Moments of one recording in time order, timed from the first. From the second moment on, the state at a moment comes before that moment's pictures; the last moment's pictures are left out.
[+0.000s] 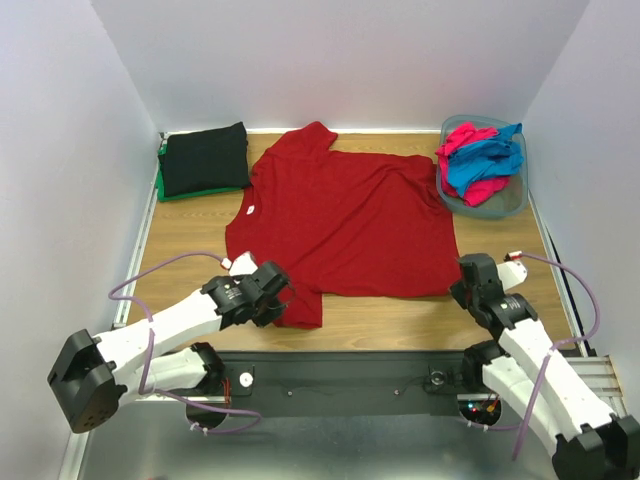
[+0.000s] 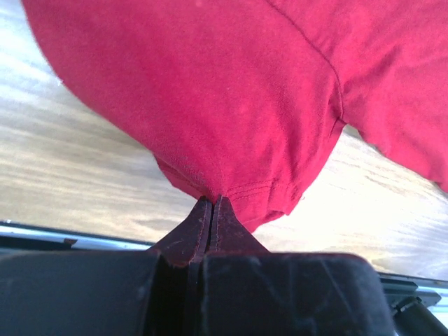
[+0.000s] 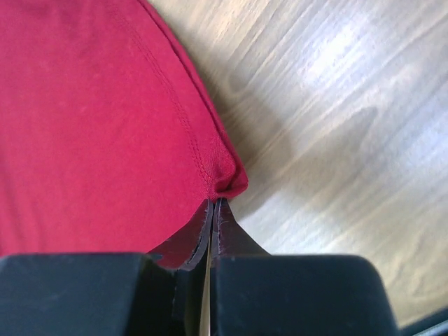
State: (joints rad) left arm -0.88 1.00 0.60 -0.75 -0.26 -1.37; right arm 0.29 0.69 0.43 -0.65 0.47 1.11
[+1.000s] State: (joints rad) left arm -0.89 1.02 0.75 -0.80 -0.23 -1.32; right arm 0.29 0.69 0.57 -0.84 0.41 1.10
